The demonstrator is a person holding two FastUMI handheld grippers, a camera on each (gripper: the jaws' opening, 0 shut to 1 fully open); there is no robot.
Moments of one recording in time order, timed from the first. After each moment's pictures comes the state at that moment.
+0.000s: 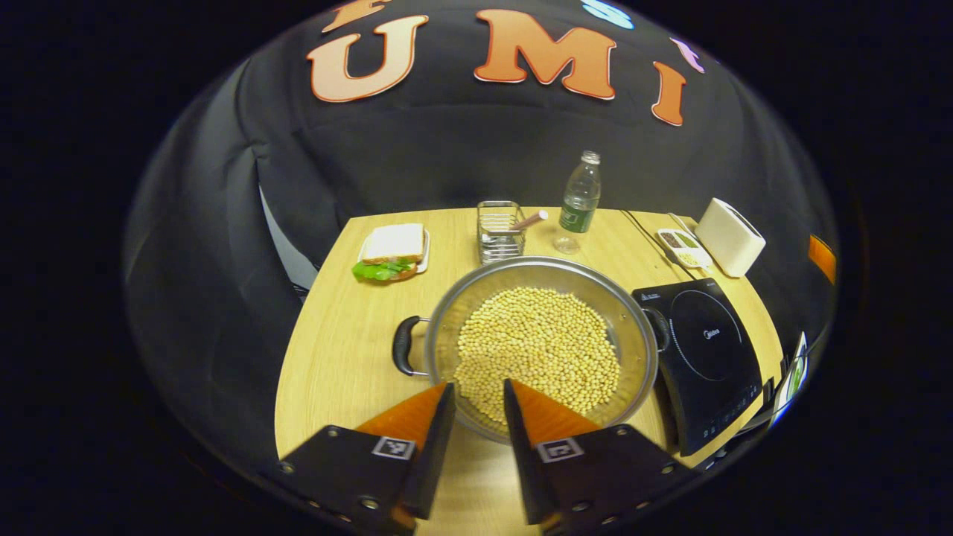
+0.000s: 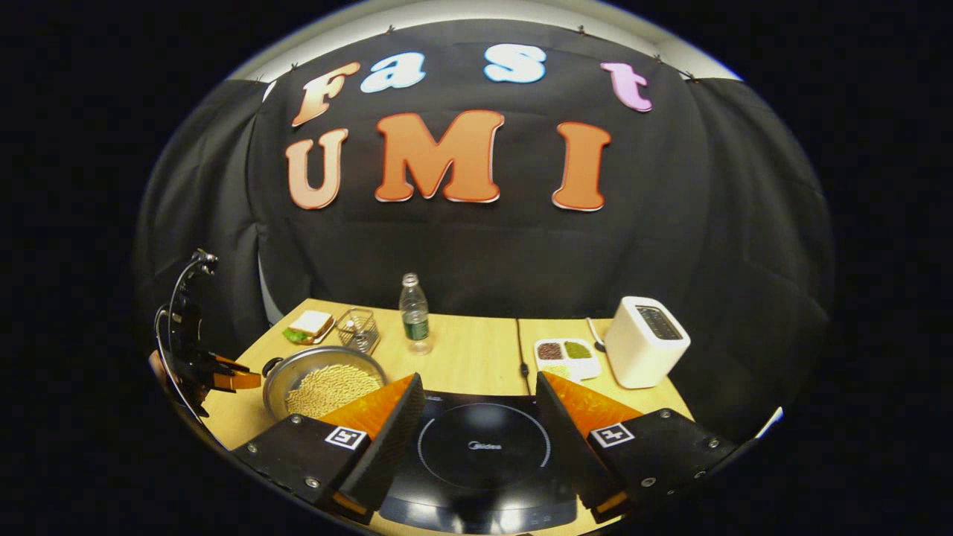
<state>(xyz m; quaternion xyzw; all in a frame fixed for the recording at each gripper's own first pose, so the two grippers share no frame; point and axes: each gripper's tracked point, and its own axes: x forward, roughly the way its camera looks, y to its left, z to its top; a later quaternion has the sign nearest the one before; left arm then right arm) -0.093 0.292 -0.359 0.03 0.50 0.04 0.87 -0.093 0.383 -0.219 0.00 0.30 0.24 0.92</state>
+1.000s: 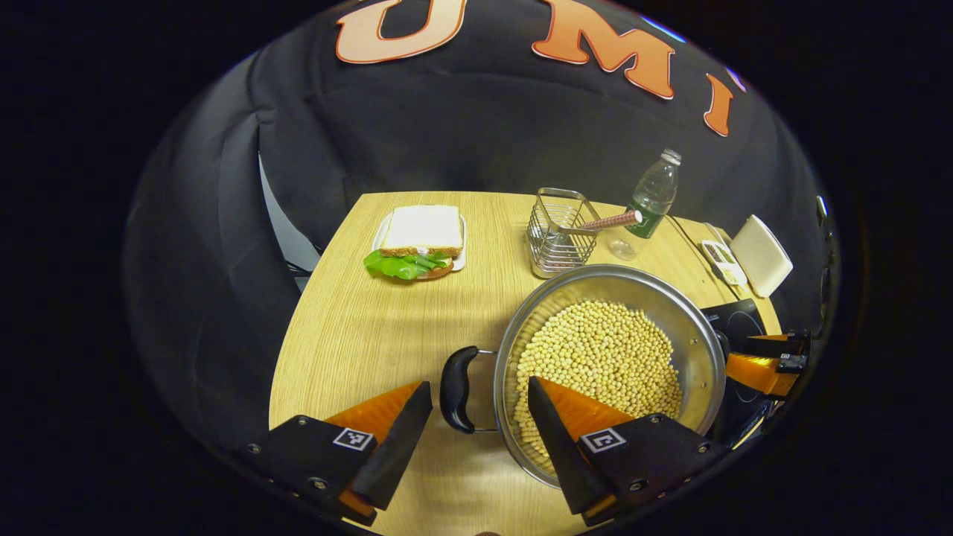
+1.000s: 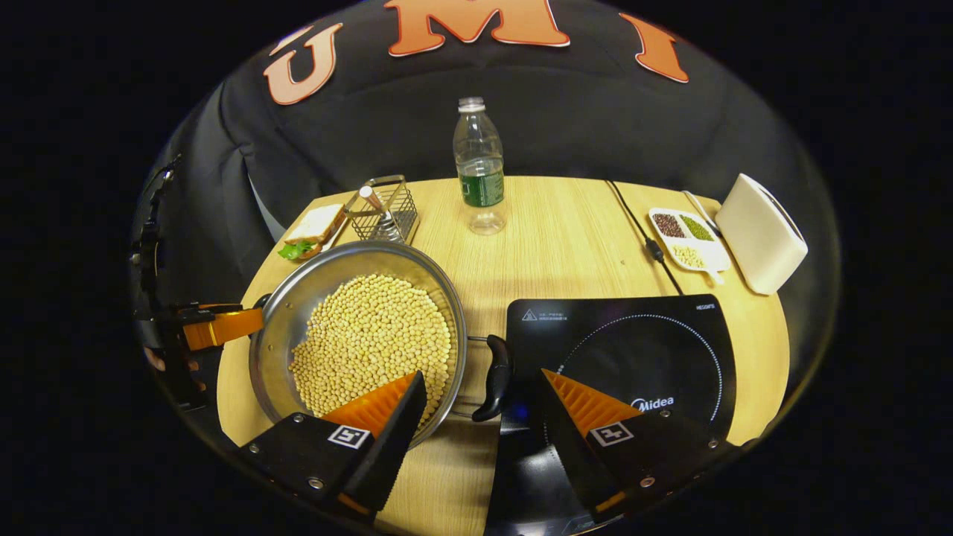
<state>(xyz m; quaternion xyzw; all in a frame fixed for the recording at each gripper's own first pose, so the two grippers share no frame) -0.043 0.356 -0.425 0.01 0.53 0.06 0.85 -0.135 0.524 -0.396 0.00 0.53 0.27 0.80</state>
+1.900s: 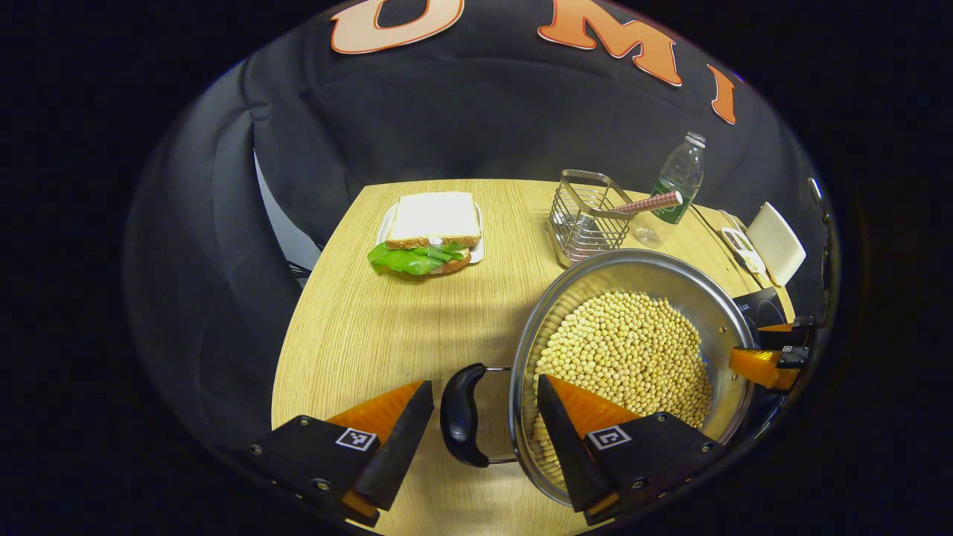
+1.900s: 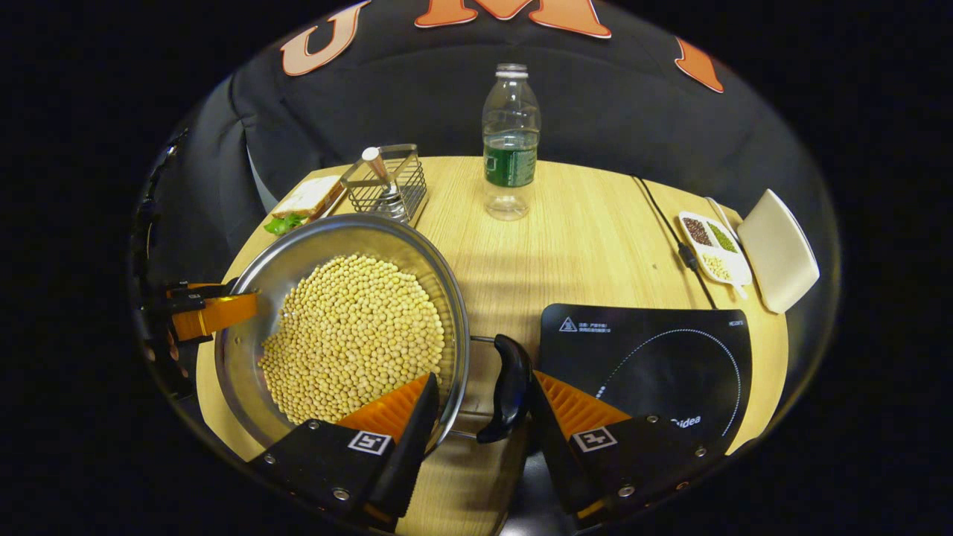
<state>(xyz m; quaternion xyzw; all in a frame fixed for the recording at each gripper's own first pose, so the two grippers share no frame) -0.036 0.363 -0.453 0.02 0.54 0.07 0.84 -0.139 0.554 -0.431 -0.04 0.55 0.29 0.78</state>
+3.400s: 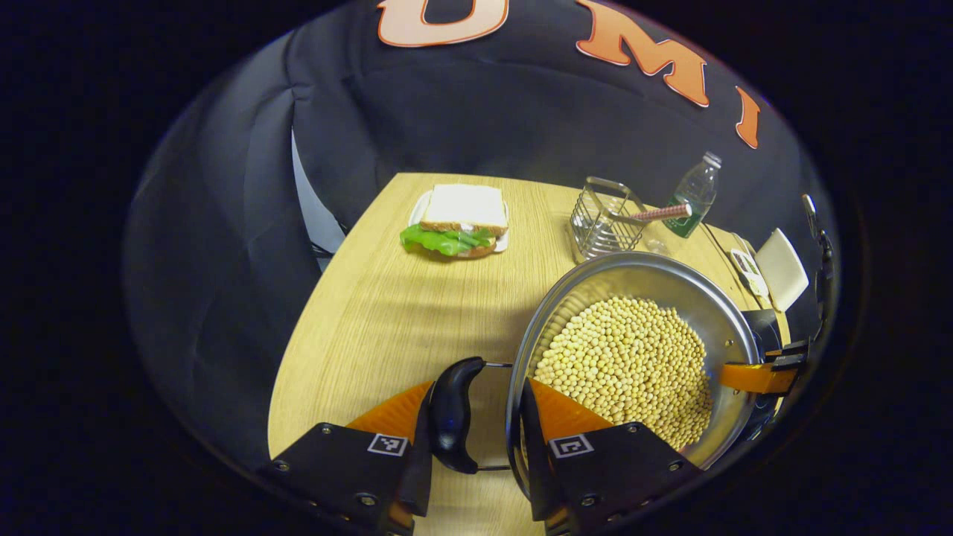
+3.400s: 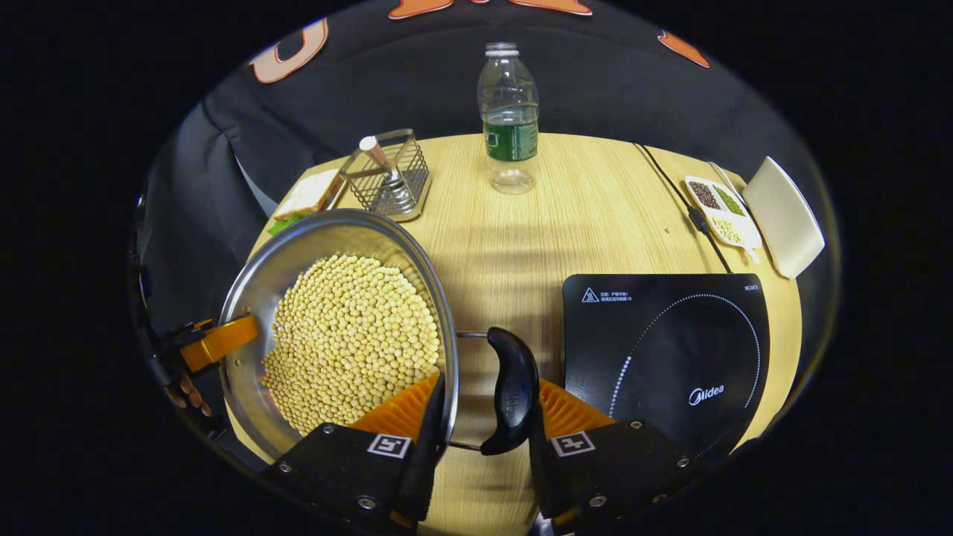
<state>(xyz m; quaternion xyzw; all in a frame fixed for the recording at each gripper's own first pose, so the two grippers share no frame) -0.036 0.352 -0.462 0.00 0.52 0.12 0.84 -0.128 0.568 -0.439 -0.01 0.59 0.28 0.76</state>
